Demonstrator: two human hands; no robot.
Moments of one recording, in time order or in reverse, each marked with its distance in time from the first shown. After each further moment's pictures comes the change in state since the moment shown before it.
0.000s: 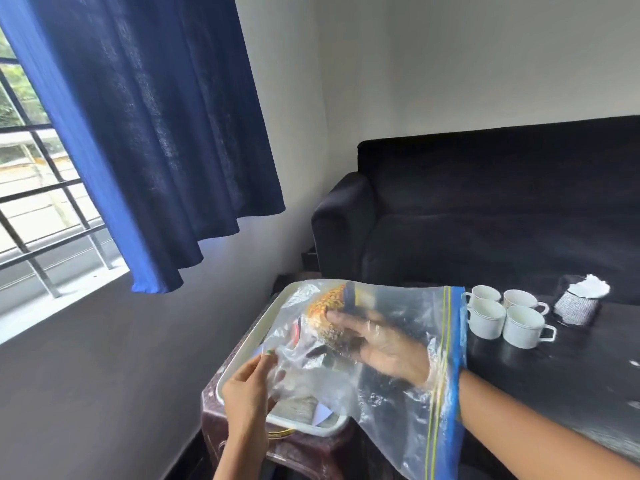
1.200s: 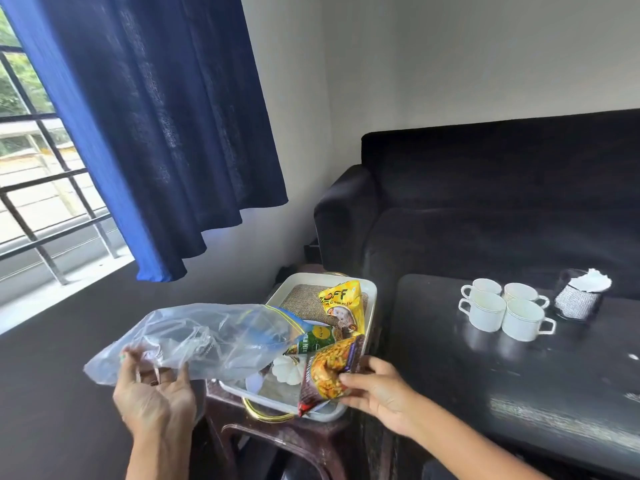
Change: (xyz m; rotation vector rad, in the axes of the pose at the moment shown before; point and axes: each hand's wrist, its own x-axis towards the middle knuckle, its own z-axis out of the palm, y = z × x) left_hand 0.014 0.059 -0.066 -0.787 0.240 0.130; right_hand -0.028 0.072 -0.009 0.055 0.280 0.195
